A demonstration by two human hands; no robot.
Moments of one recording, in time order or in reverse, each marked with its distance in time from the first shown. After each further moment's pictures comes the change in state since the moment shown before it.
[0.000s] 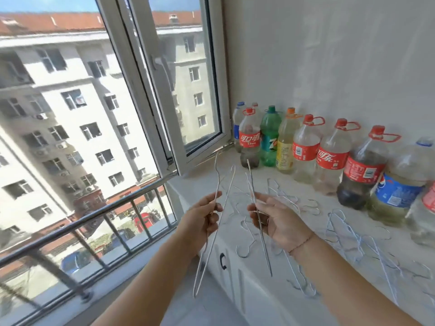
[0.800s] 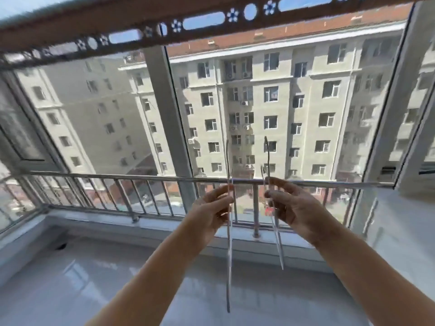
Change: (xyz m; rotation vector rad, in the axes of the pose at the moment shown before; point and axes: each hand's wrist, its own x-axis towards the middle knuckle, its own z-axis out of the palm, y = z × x) left_hand -0.458 0.063 -0.236 -0.128 0.670 0.451; right_hand -0.195 0.178 0.361 -0.198 -0.905 0.272
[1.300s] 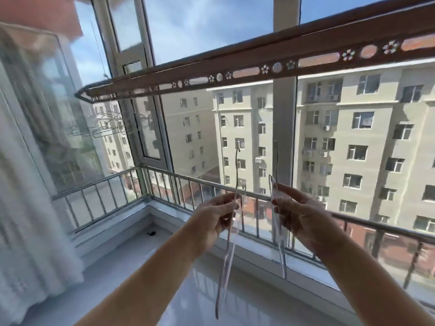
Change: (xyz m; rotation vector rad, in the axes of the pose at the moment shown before) left_hand -0.134 0.156 -0.274 0.052 0.340 0.160; right_hand 0.074 0.102 0.328 0.038 -0.341 0.065
